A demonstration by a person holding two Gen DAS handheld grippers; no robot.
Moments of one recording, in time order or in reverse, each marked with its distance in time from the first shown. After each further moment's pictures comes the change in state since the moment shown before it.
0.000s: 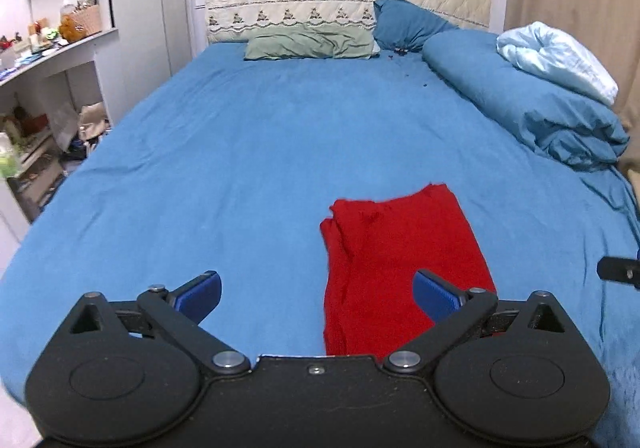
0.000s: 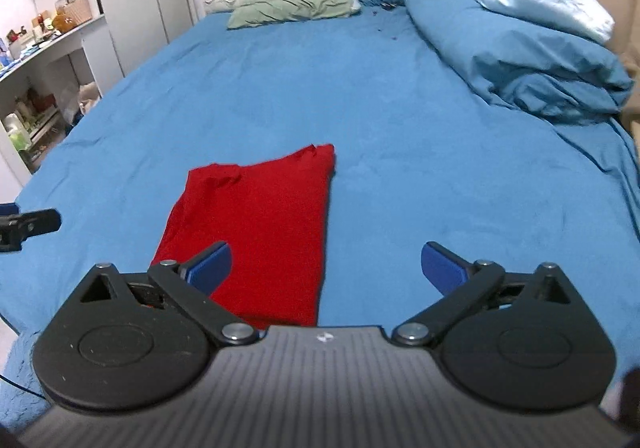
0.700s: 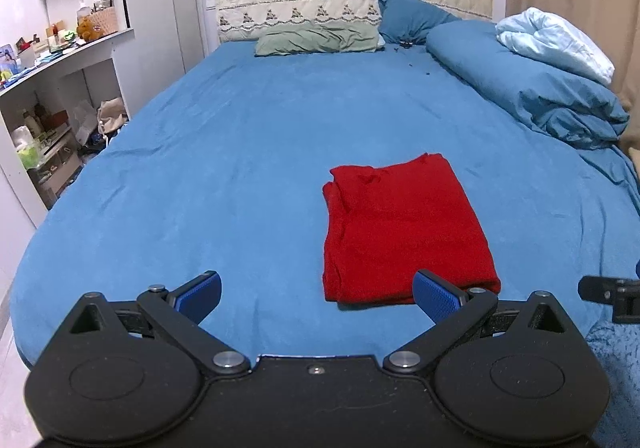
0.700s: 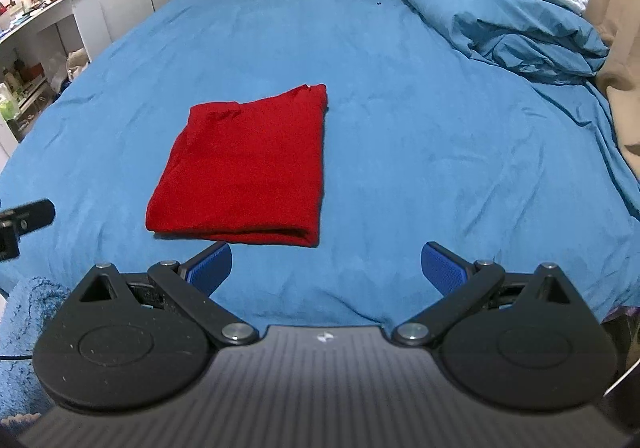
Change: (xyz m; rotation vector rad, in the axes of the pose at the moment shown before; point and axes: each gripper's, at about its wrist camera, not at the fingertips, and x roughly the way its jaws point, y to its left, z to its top) left arm -0.034 -0.017 -0.052 0.008 -0.012 0.044; right arm -0.028 0.022 -0.066 0.000 0.080 -0.071
